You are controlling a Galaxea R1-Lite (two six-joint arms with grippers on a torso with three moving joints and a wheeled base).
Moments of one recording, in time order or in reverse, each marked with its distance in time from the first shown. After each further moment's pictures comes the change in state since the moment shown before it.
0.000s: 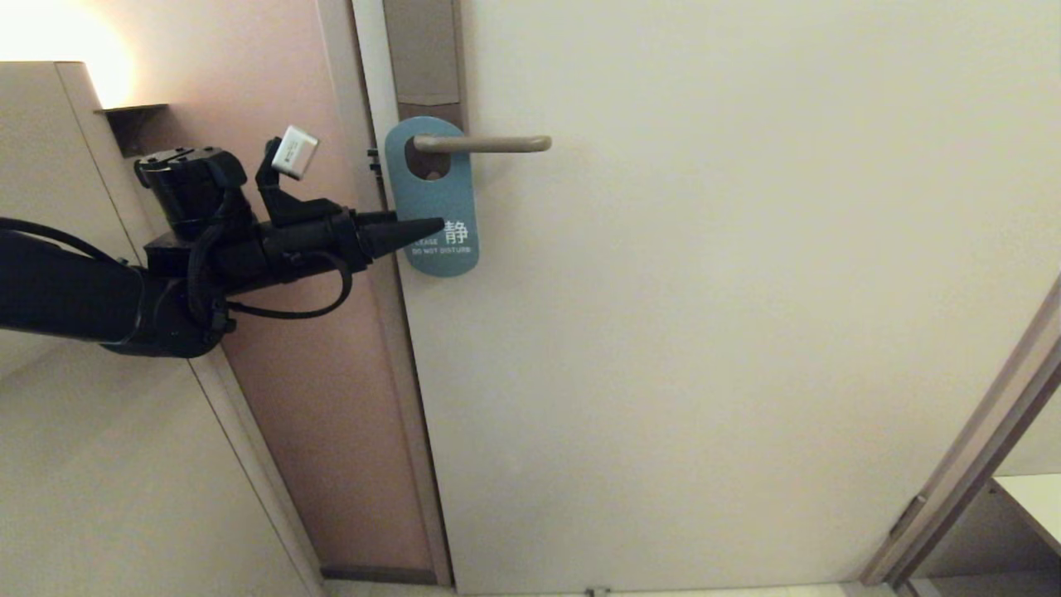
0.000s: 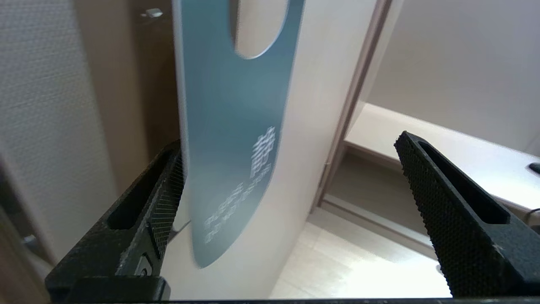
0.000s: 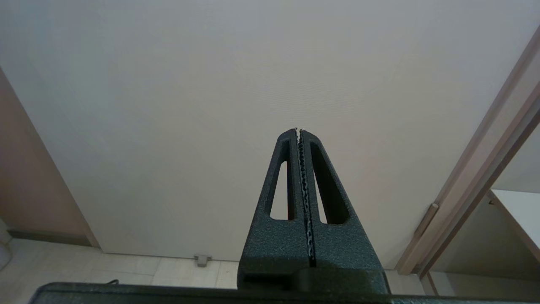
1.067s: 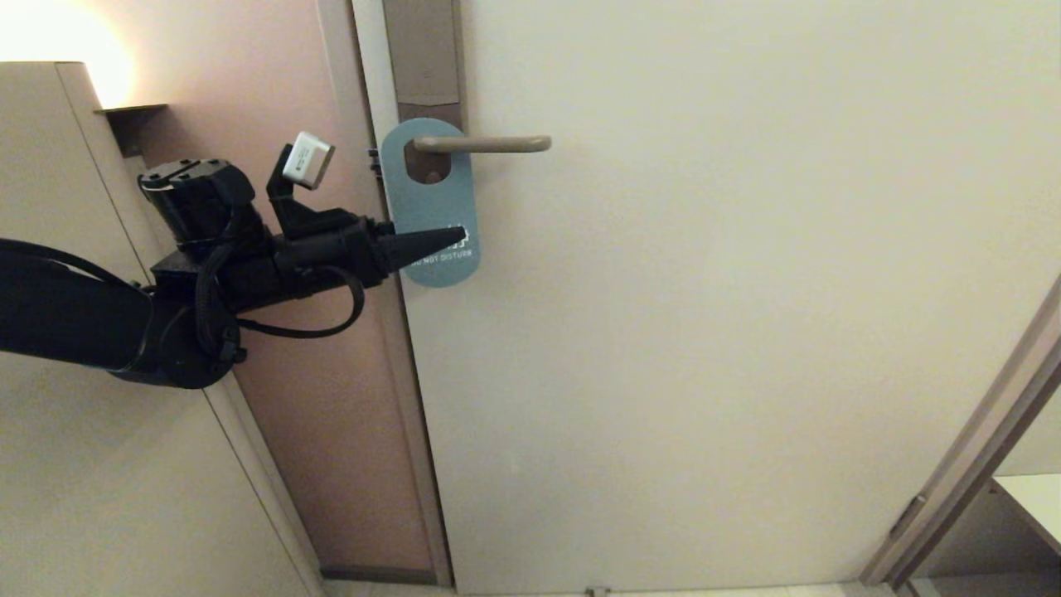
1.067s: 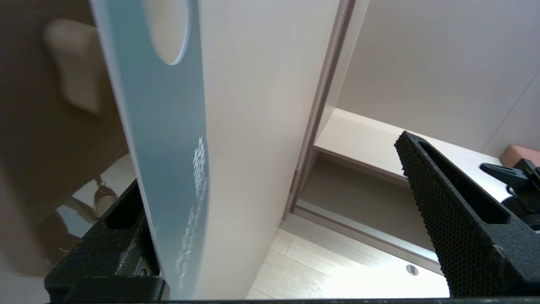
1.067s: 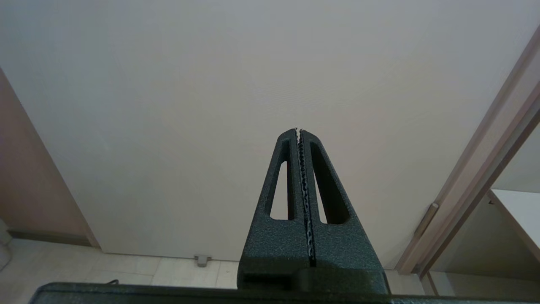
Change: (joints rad) left arm -0.067 -0.041 0.128 -0.154 0.003 -0.081; right arm 0.000 0.000 0.000 0.000 0.000 0.001
